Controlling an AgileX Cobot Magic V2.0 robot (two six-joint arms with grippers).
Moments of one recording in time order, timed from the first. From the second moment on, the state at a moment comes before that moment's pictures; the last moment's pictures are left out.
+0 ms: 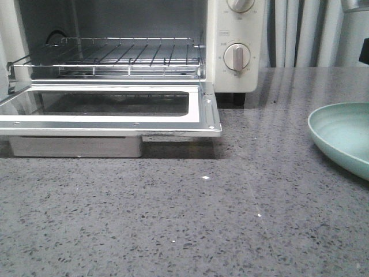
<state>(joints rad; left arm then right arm) -0.24 0.41 -0.55 -0.81 0.21 0.98 0.20 1.41 -1.09 -0.05 1.14 -0.01</state>
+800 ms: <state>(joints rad) -0.24 0.38 -0.55 -0.82 0.28 0.98 0.68 1.44 -1.60 -0.03 1.25 -0.18</state>
